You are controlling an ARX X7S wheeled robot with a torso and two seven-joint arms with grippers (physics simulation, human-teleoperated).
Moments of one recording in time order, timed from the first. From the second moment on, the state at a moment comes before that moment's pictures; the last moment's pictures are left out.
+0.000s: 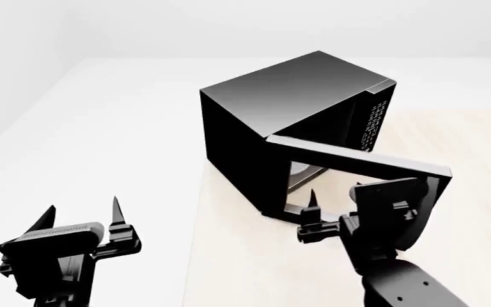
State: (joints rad) left arm 0.02 -0.41 0.05 0.37 -0.39 -0.21 -0.38; right arm 0.34 0.44 -0.30 -0.33 0.51 0.65 0.33
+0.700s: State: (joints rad) left arm 0.02 -0.41 0.06 0.37 -0.39 -0.20 -0.39; right arm 0.49 0.42 -0.31 -0.05 0.48 0.55 0.19
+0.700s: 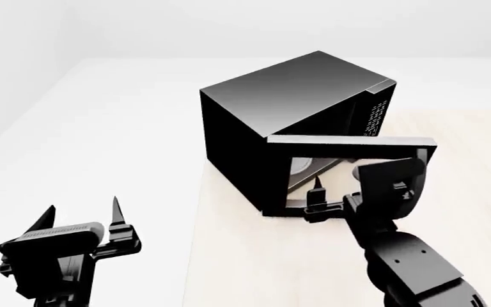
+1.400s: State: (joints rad) left arm 0.01 -0.42 0.06 0.37 -0.40 -0.20 -0.39; right arm 0.62 0.42 -0.37 0.17 0.44 0.49 0.05
